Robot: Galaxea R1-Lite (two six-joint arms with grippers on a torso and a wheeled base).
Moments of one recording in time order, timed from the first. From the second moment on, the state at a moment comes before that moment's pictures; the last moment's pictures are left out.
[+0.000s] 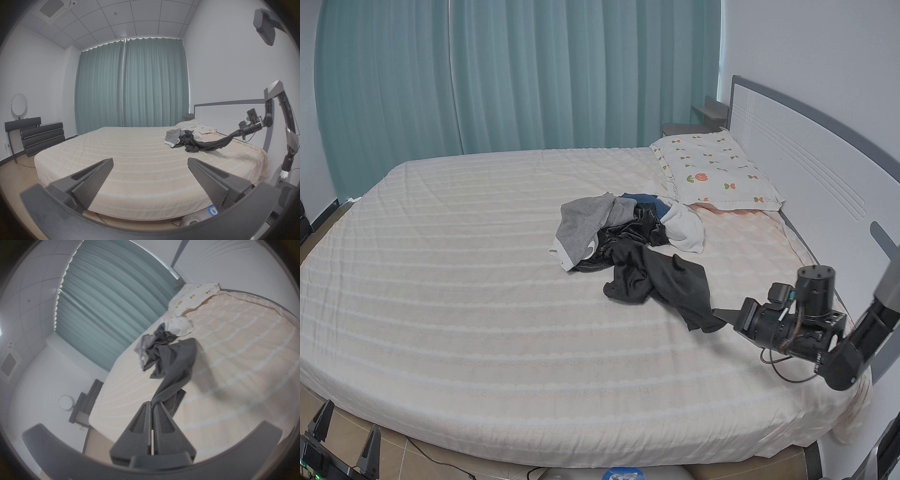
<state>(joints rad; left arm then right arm) 0.00 0.02 -0.02 0.02 -0.01 0.01 0.33 1.95 -0.49 -1.10 0.21 0.72</state>
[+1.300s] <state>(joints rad) -0.32 1.11 -0.22 -0.43 -0.18 -0.08 0.56 1.62 -0.46 -1.09 0.25 0.74</state>
